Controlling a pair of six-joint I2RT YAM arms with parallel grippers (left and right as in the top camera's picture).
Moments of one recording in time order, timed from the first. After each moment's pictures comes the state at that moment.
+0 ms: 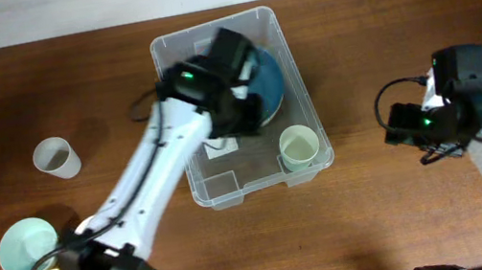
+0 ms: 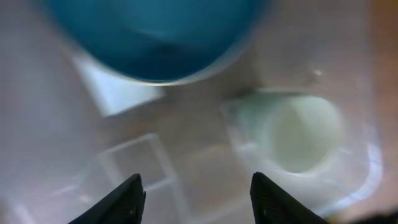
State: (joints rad) left arm -0.53 1.86 1.81 -1.22 0.09 -0.38; right arm -0.12 1.33 1.17 -1.13 -0.08 0.26
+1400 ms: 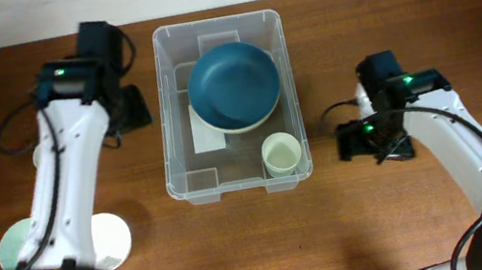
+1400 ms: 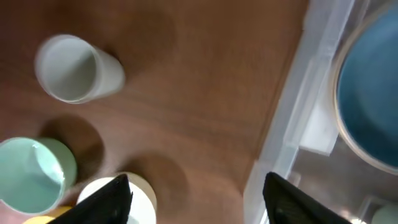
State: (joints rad) left arm -0.13 1.76 1.82 -1.32 -0.22 -0.35; right arm 0.07 1.58 1.17 -1.14 -0.03 0.32
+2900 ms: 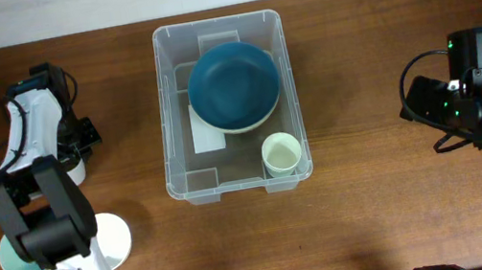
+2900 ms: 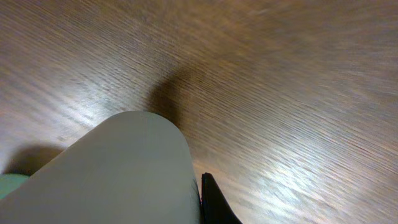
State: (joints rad) left arm 0.19 2.22 1.83 -1.21 -0.18 -0.24; right arm -0.10 1.26 1.35 -1.20 0.17 0.43
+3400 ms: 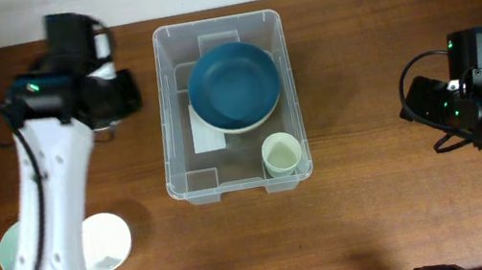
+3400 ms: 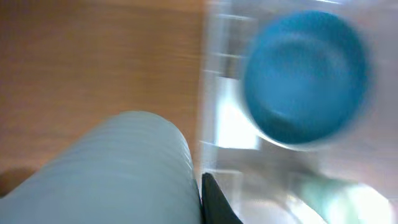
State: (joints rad) left arm -0.17 1.68 1.84 -1.23 -0.02 -0.25; right arm -0.10 1.26 1.35 -1.20 0.17 0.43
